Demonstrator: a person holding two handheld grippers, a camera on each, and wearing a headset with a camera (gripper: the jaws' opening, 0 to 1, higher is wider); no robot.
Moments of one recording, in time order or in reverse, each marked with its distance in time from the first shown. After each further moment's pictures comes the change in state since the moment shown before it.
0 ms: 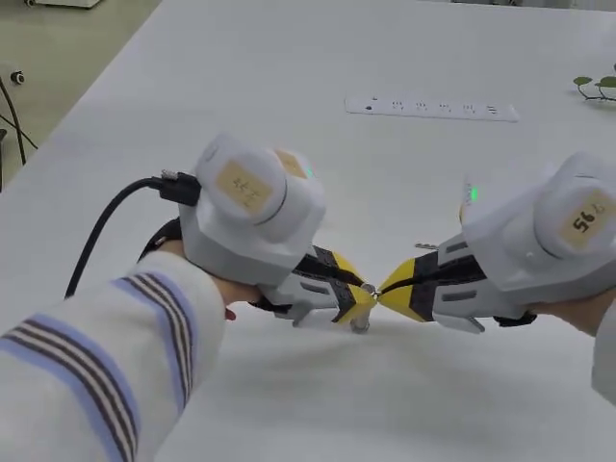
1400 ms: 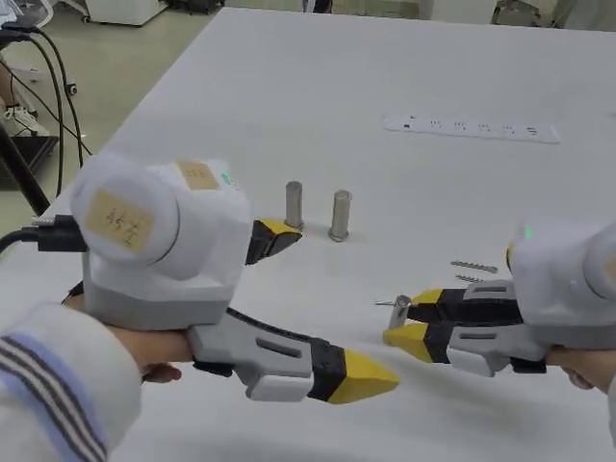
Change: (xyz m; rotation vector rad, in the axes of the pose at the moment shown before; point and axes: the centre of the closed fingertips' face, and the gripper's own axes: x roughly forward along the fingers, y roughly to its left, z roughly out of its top) left arm -0.080 -0.010 0.000 -0.112 -0.162 0.181; right arm 0.025 0.008 0.000 0.295 -0.209 0.031
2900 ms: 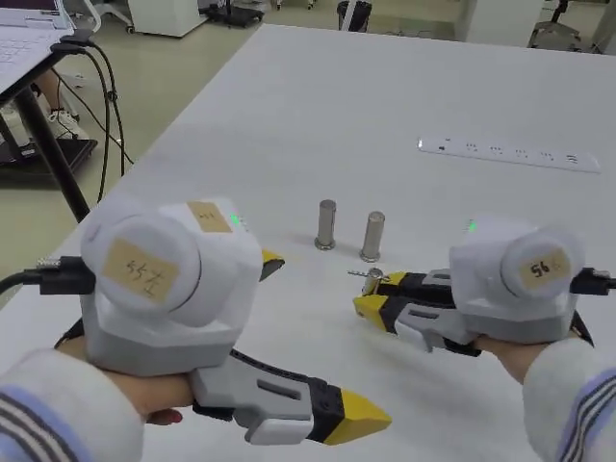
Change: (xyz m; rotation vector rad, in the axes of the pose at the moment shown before) left arm -0.021 0.017 -0.026 -0.039 0.083 0.135; right arm 0.064 -0.014 0.054 -0.074 -0.066 -0.105
